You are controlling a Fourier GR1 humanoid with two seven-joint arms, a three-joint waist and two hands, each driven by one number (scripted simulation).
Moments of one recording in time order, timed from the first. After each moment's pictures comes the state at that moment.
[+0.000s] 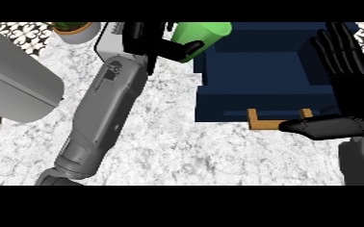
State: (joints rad) left arm -0.98 0.01 0.06 -0.83 0.12 0.09 -0.46; right arm -0.27 -0.22 -0.16 -1.80 -0.10 0.18 0.07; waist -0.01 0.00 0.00
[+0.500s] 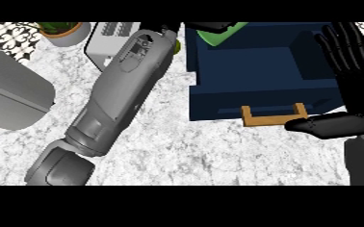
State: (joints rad) left arm -1.26 0.00 -0.06 -0.59 0.19 0.30 -0.27; right arm -0.29 -0.24 -0.18 -1.79 -0.14 0.22 0.07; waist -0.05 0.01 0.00
